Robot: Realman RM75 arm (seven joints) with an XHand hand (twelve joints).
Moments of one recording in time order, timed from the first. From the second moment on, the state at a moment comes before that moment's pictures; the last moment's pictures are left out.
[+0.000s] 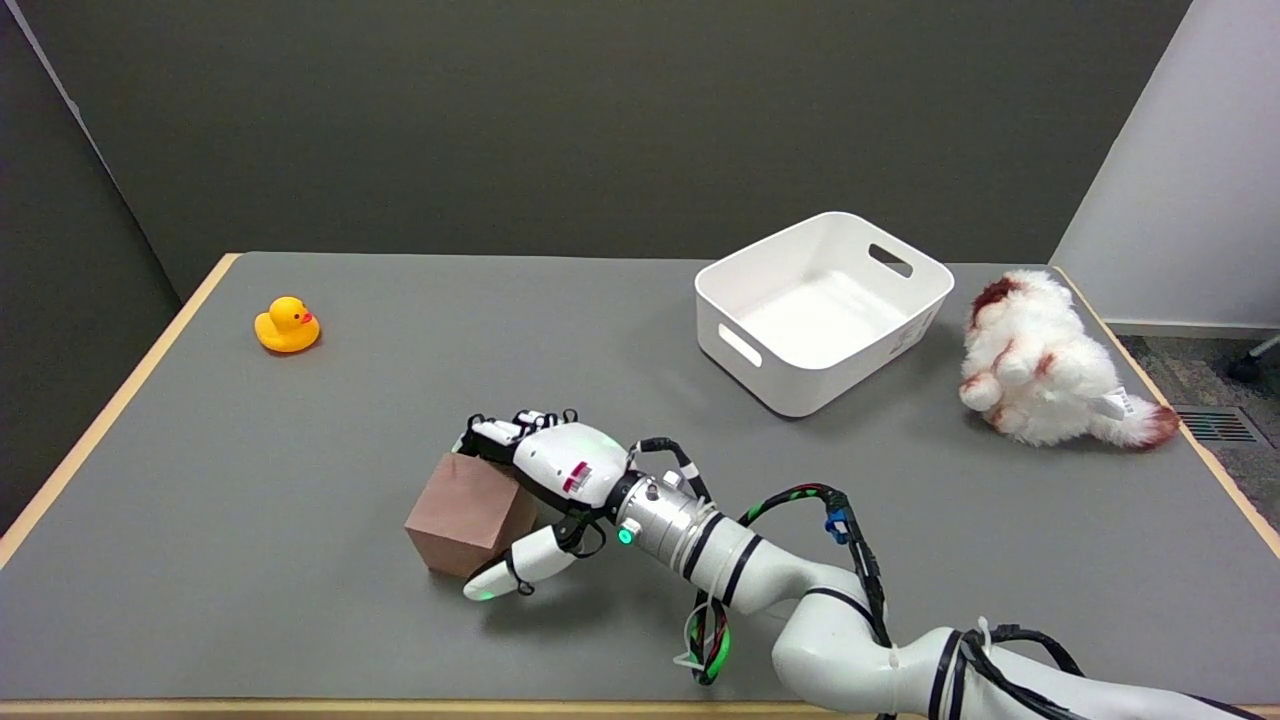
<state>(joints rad) 0.20 -1.29 -2.29 1.28 0.43 0.31 0.42</state>
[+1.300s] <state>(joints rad) 0.25 -1.28 -2.22 1.23 0.53 0.40 0.35</state>
